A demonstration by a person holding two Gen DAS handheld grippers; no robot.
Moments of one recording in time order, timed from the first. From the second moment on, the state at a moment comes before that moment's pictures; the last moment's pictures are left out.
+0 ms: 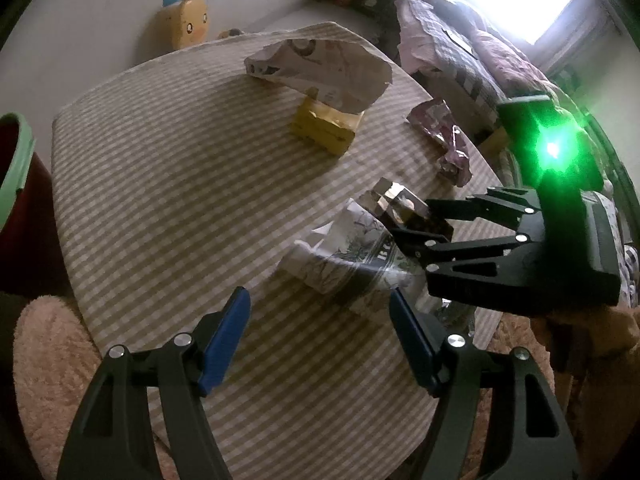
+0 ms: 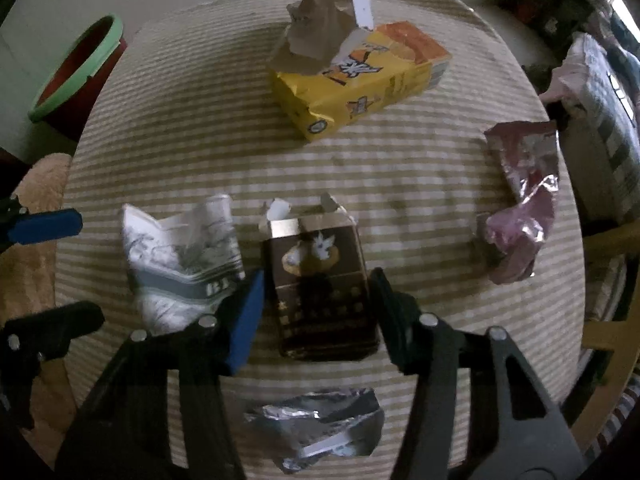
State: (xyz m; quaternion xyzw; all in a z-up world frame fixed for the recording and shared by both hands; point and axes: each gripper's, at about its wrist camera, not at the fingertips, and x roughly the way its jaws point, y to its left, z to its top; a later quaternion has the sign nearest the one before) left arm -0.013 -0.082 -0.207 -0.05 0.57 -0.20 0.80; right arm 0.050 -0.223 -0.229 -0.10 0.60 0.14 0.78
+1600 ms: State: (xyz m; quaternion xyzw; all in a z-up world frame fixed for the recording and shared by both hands) left arm 0.035 -0.056 -0.154 -0.08 0.48 -0.15 0.86; right arm 0.019 -0.257 -0.148 0.07 0.47 0.10 0.87
